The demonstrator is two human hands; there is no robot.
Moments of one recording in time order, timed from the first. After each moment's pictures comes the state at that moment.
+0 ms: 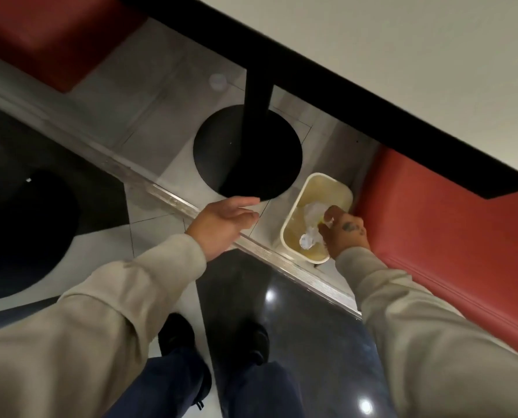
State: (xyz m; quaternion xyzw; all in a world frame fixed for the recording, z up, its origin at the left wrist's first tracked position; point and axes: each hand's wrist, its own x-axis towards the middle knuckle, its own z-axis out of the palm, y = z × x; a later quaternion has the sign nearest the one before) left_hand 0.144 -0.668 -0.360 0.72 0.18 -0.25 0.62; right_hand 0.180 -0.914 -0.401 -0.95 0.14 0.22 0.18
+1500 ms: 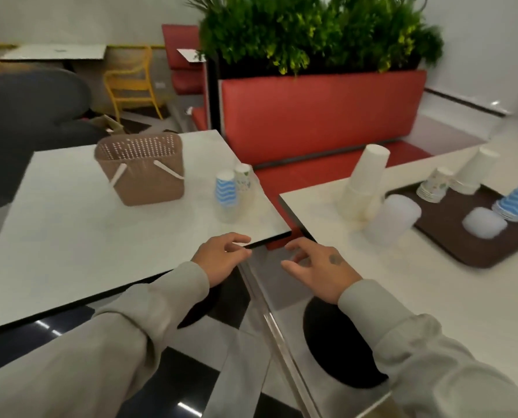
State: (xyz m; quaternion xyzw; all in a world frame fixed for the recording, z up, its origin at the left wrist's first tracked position) left_hand 0.026 -0.450 -0.021 0.79 0.34 0.07 0.51; right_hand 0.165 -0.637 0.012 -0.85 -0.42 0.20 0.26
